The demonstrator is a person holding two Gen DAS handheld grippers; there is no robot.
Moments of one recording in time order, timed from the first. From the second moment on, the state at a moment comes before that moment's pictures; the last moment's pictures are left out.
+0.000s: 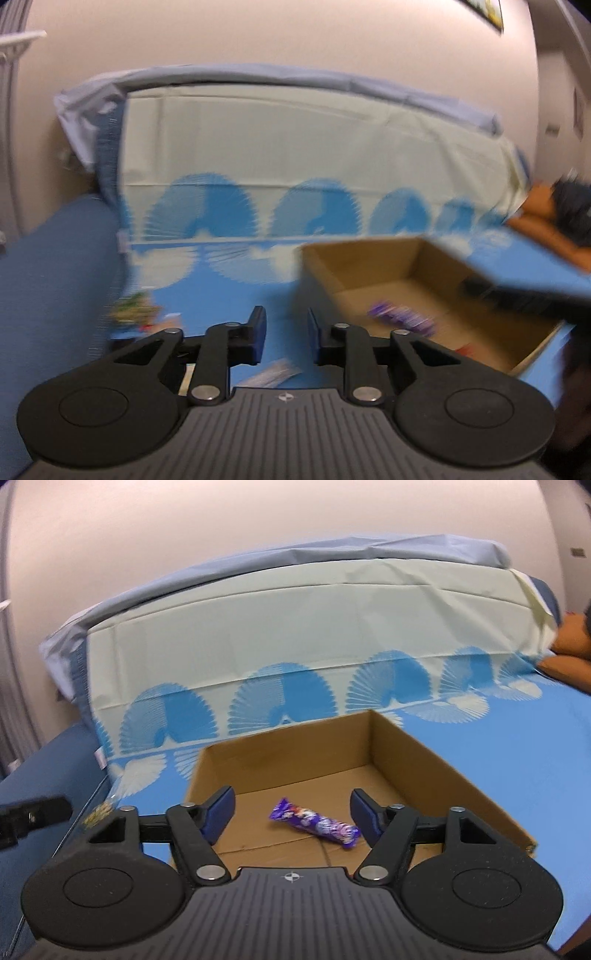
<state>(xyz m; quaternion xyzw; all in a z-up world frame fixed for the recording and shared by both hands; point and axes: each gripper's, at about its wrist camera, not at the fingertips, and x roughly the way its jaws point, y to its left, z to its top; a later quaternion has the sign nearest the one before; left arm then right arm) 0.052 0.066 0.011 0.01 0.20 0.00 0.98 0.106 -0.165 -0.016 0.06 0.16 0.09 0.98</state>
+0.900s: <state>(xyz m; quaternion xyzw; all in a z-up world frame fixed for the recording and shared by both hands) 0.070 0.179 -0.096 0.03 0.32 0.13 0.94 0.063 -0.011 -0.076 -0.09 0.23 0.35 0.90</state>
